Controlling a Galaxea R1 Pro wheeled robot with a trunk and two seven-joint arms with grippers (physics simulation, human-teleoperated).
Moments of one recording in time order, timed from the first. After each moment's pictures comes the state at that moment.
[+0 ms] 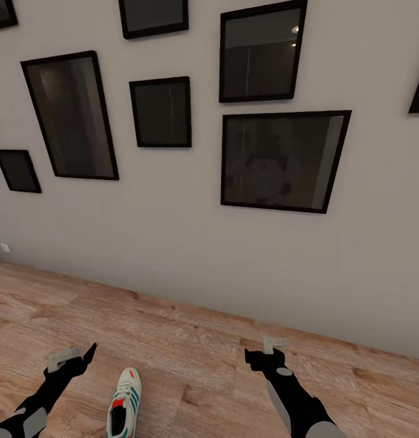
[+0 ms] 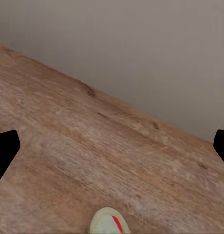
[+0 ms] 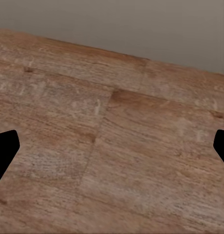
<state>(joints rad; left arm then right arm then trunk) -0.61 0.33 -0.15 -0.02 0.73 -0.56 -0.50 -0.50 0.11 -0.02 -0.54 0.07 0.07 -0.07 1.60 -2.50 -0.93</state>
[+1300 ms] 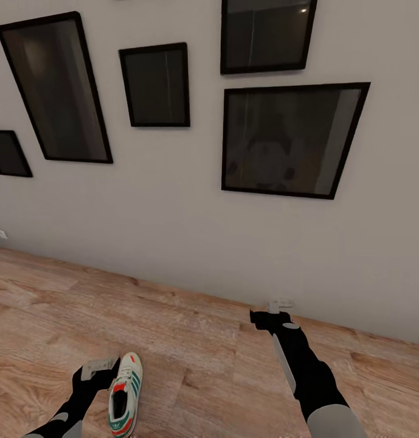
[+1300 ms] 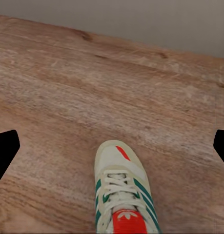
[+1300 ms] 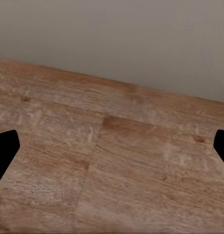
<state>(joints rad) -0.58 0.18 -0.22 -0.02 0.40 -0.61 -0.14 -0.50 0.11 -0.02 -1.02 0.07 0.48 -0.07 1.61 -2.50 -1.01</state>
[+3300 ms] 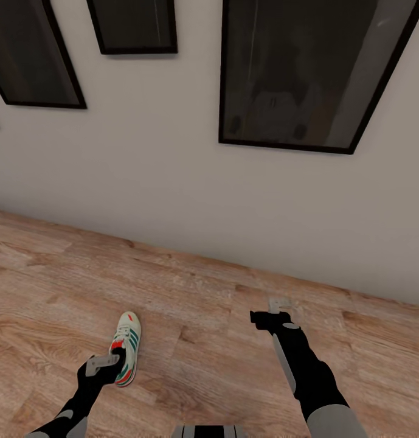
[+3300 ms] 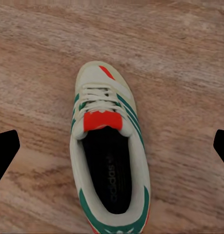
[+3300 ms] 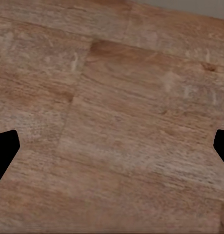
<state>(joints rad) -0.58 0.17 -0.22 -0.04 0.40 -0.65 -0.14 -0.50 0.11 -0.02 -1.02 0.07 0.48 -0.07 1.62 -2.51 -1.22</state>
